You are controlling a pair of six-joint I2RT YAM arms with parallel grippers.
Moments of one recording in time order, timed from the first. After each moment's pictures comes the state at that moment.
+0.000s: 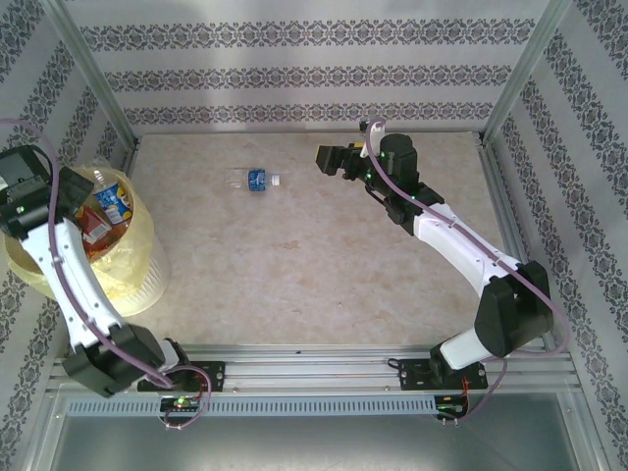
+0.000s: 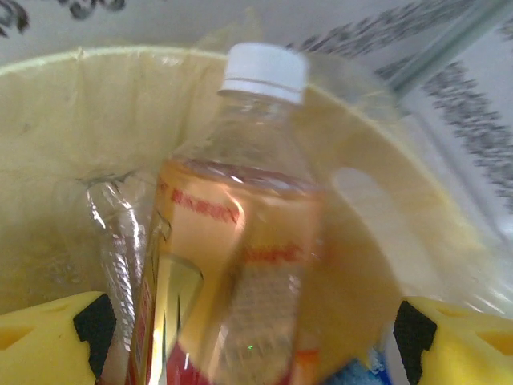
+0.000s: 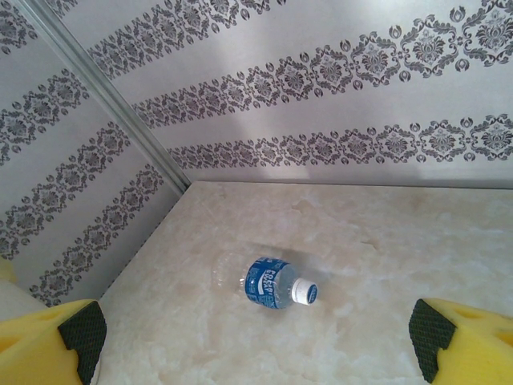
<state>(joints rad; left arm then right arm) 0.66 1.31 1.56 -1.05 -0.09 -0.48 0.43 1.50 1.20 0.10 -0.23 0.45</state>
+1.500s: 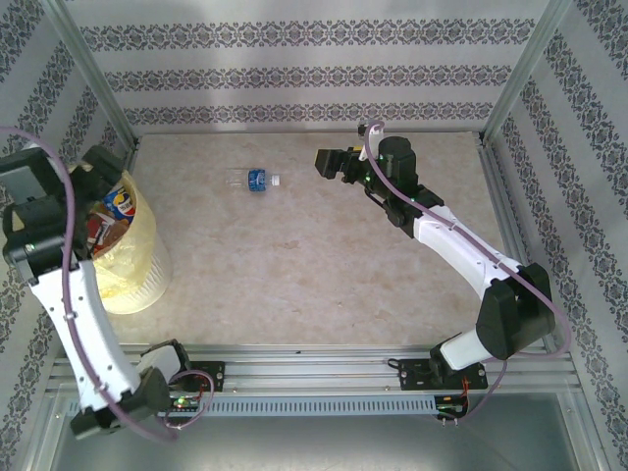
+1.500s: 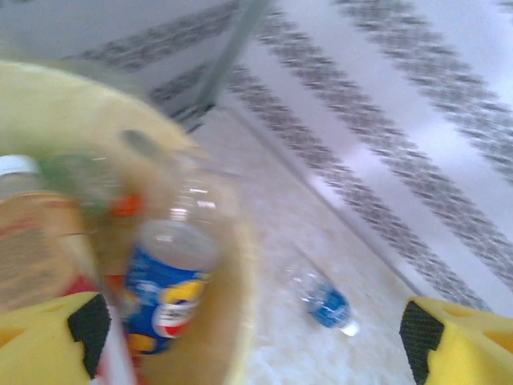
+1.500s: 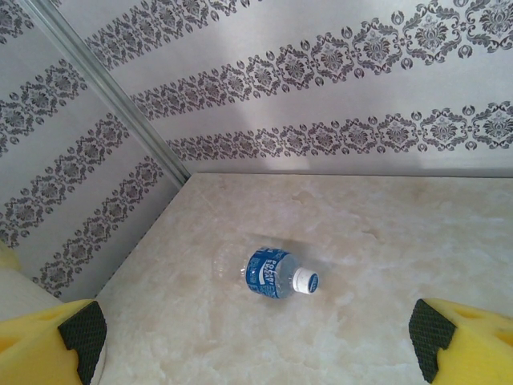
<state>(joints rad) 0.42 1.06 1.65 -1.05 0.13 -0.52 0.44 1.49 1.18 0.08 -0.22 0.45</state>
